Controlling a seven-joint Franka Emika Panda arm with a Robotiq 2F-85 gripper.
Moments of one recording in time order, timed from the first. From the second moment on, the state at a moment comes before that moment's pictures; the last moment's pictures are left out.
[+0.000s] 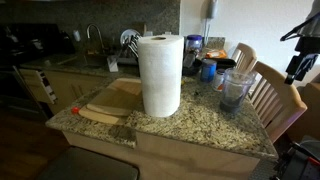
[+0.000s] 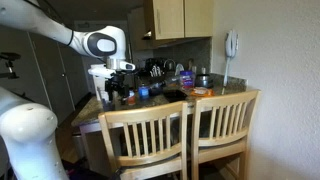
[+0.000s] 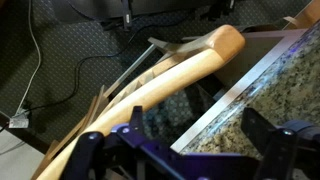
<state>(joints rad) -0.09 -0.66 -0.21 -2.64 -0.03 1.93 -0.12</state>
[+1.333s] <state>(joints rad) -0.04 -0.36 -0.05 -2.07 0.32 2.30 0.37</state>
